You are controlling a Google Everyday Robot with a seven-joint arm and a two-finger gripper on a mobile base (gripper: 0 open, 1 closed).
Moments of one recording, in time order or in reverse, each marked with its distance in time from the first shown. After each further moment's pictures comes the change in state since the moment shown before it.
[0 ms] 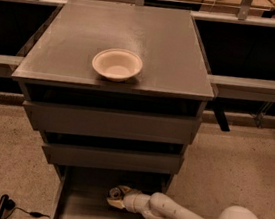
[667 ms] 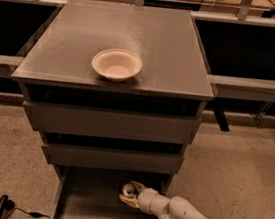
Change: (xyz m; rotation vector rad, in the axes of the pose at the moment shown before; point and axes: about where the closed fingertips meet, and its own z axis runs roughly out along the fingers) arm -0.048 -0.007 -0.092 0.059 -0.106 -0.058
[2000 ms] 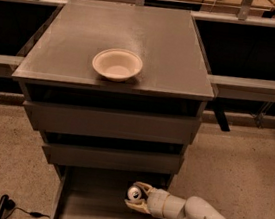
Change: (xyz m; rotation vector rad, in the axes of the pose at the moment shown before) arm -0.077 0.034 -0.092 -0.065 -0.005 -0.177
